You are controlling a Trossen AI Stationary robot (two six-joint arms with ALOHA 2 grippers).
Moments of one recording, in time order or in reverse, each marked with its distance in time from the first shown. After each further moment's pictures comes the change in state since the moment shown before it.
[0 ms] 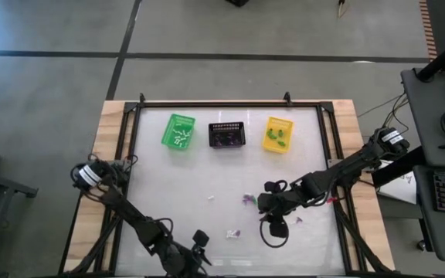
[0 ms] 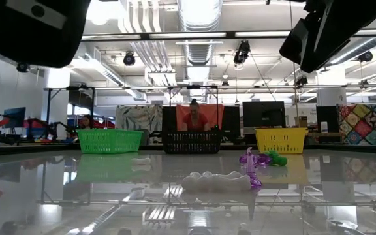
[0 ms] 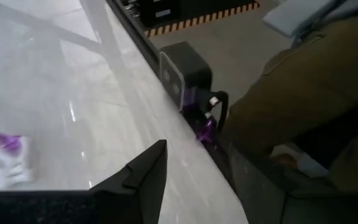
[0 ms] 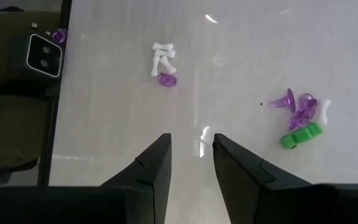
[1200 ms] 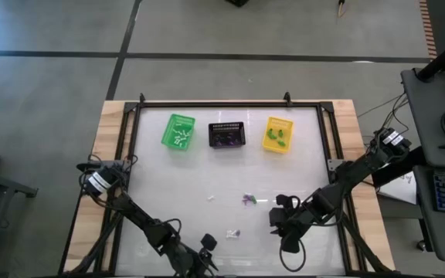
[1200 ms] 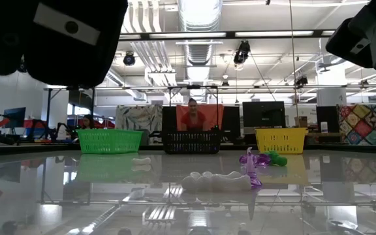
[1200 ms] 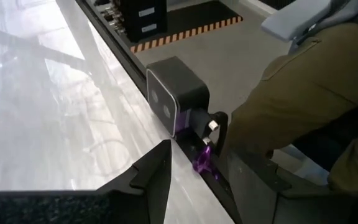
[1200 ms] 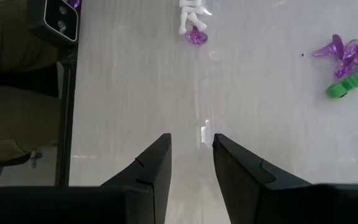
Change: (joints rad) left arm 0.038 0.112 0.043 0.141 0.084 0.064; right arm 0.208 0.000 -0.044 -0.002 0.132 0.203
